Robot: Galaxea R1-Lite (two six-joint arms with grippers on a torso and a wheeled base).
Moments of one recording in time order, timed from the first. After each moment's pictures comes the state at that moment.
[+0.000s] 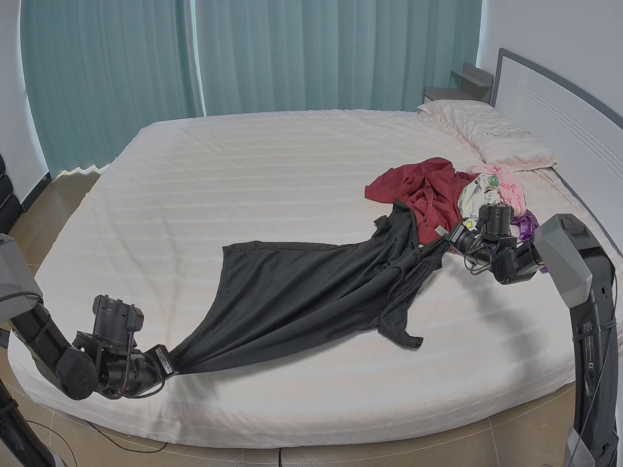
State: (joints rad) left arm -0.19 1.88 -0.34 -0.60 0.04 -0.76; right arm 0.03 2.61 -1.63 -0.61 0.12 0.67
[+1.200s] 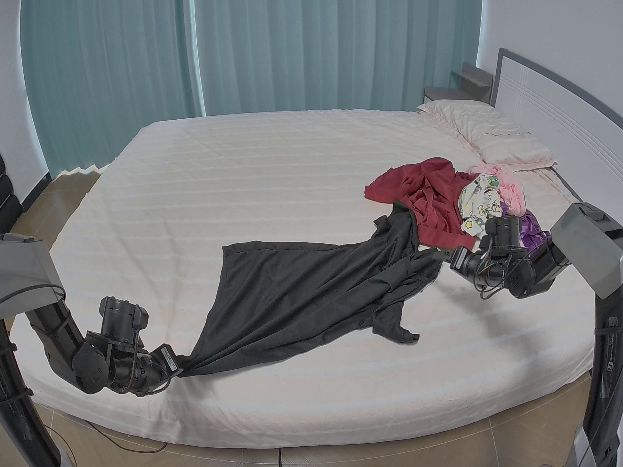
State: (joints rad) left arm -0.13 2.02 -0.39 -0.68 -0.06 -0.76; right arm 0.08 2.39 -1.23 -0.60 0.14 0.56
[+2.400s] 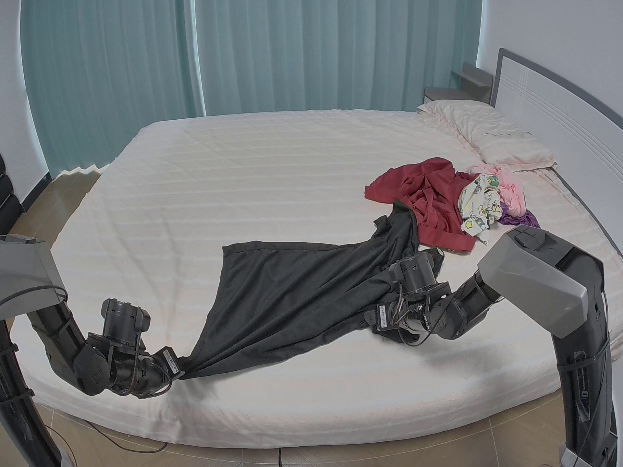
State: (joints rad) left arm -0.14 2.03 -0.38 -0.68 -0.07 -0.76; right arm 0.45 2.48 -1.27 -0.45 -0.21 0.21
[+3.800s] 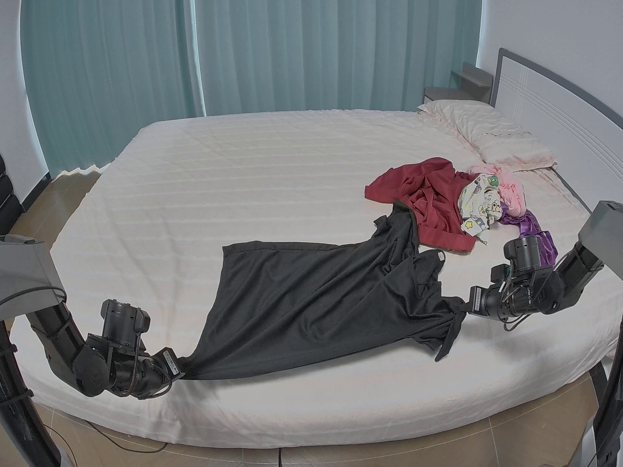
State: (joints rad) left arm -0.14 2.02 -0.37 -0.68 -0.06 -0.75; right arm 0.05 2.19 -0.90 -0.46 0.23 0.29
